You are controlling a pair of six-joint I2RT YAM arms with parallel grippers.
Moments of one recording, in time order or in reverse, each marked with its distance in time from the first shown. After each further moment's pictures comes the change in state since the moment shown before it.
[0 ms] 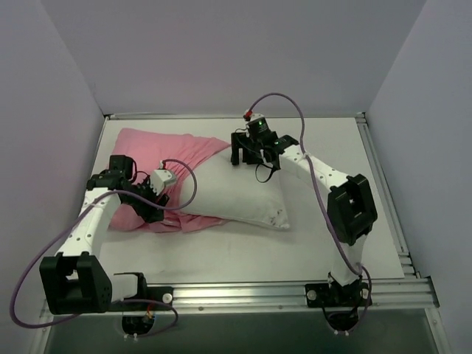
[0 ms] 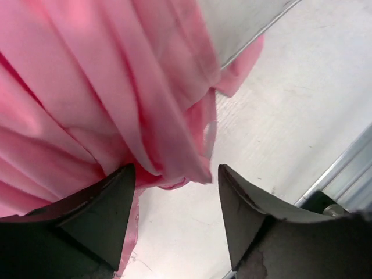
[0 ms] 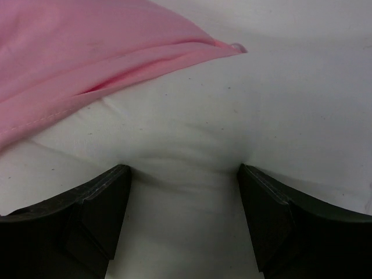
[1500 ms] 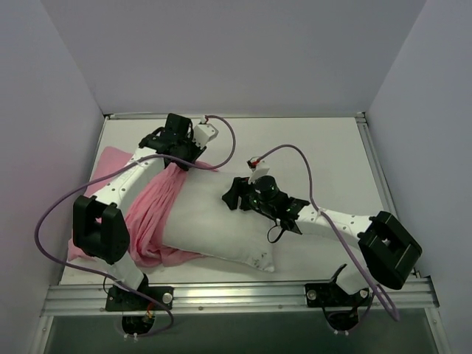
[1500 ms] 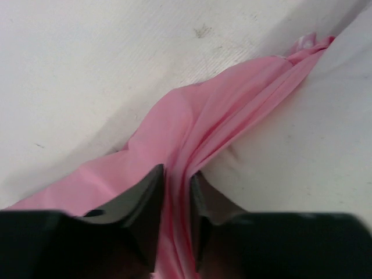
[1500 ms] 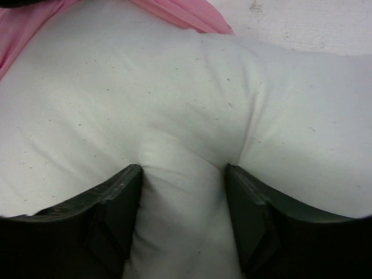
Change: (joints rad) left arm -0.401 0.420 0.521 0.248 -0.428 -0.379; right arm 0.258 -0.418 -0.853 0.727 0.039 0.179
